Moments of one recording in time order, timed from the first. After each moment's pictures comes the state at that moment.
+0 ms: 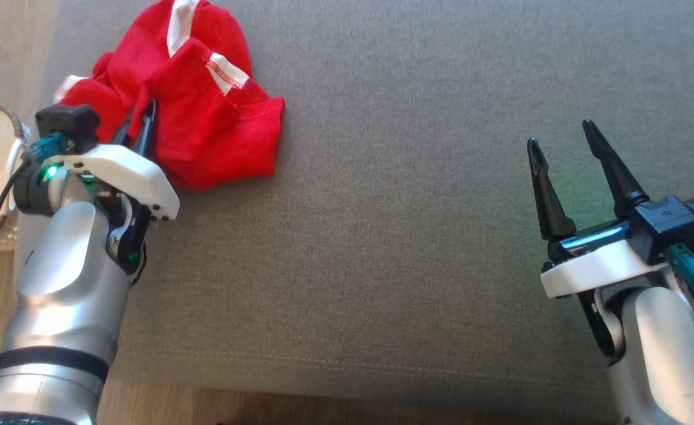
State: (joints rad) left arm -0.74 0.20 -0.31 0.88 -0.40 -0.12 -0.18; right arm -0.24 -0.08 0.01 0.07 -0.01 0.13 -0.20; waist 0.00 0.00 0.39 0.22
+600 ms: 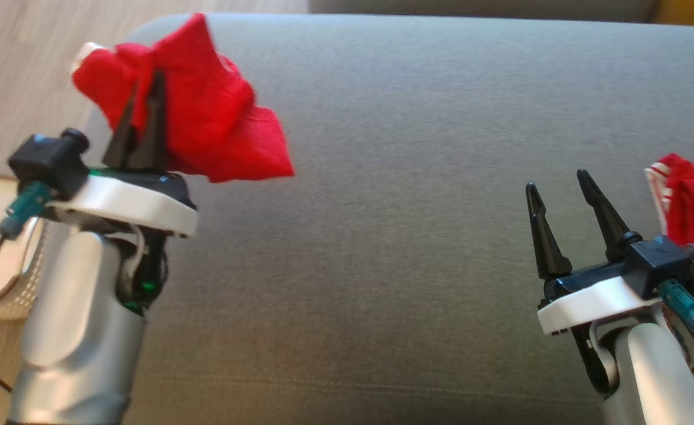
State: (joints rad) left arm -0.49 0.20 -0.24 0.32 -0.42 -0.08 -0.25; right arm -0.15 -0.06 -0.01 0.12 0.03 0.13 -0.24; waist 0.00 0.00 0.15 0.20
